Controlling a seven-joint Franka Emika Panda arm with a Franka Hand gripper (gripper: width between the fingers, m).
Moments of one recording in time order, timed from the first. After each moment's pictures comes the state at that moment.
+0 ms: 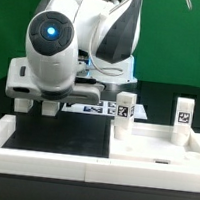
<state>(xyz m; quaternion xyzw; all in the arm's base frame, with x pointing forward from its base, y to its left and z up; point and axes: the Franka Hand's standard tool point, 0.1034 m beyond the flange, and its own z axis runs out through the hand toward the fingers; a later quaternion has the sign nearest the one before) 0.354 -0.144 0.010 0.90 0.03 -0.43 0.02</state>
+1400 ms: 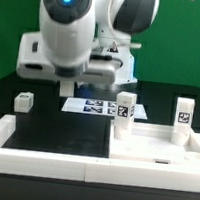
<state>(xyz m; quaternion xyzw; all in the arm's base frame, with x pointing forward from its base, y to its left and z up) 0.396 -0.109 0.081 0.91 0.03 -0.42 0.02</state>
